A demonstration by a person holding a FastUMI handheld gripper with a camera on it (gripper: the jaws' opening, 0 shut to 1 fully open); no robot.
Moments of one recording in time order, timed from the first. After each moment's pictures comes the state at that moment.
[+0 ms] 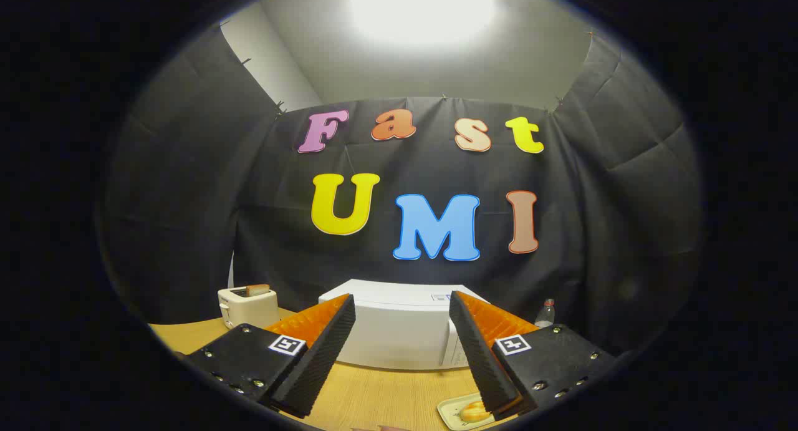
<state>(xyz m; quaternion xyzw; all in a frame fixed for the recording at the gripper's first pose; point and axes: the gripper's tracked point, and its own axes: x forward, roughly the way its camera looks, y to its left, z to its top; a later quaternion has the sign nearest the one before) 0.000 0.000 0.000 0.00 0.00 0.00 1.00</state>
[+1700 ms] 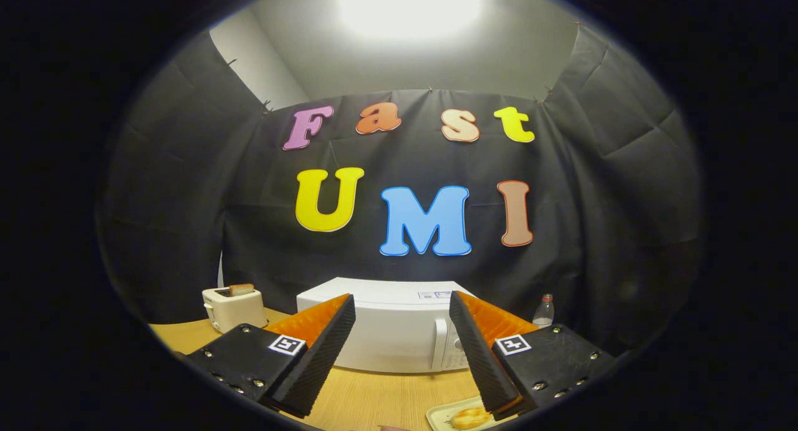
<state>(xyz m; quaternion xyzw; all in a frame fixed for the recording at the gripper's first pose) 0.039 -0.041 -0.023 0.02 0.01 -0.01 1.00</state>
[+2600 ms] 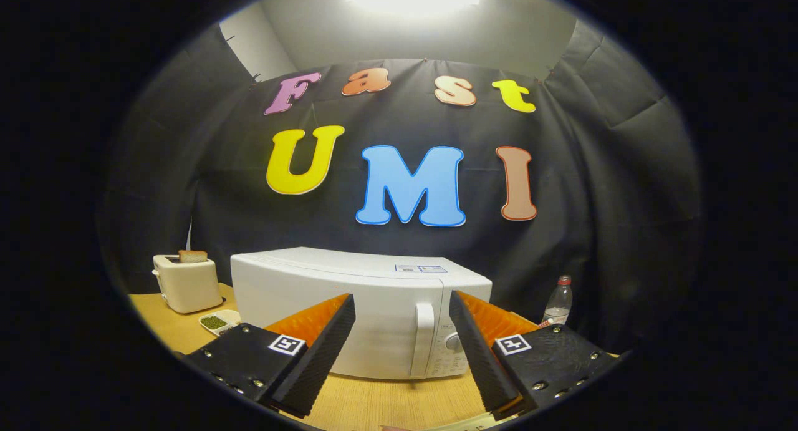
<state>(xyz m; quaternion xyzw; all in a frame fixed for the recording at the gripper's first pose) 0.157 -0.081 -0.141 -0.01 0.04 -0.04 1.00</state>
